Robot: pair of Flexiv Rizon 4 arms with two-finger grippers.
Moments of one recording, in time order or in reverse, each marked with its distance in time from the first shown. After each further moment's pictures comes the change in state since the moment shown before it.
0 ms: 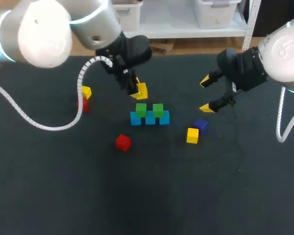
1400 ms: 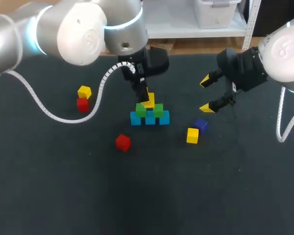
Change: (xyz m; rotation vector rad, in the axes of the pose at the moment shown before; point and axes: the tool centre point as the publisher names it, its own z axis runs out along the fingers) left arm -0.005 0.007 0.048 0.051 0.145 -0.009; right arm 0.000 0.000 0.000 0.000 0.000 0.000
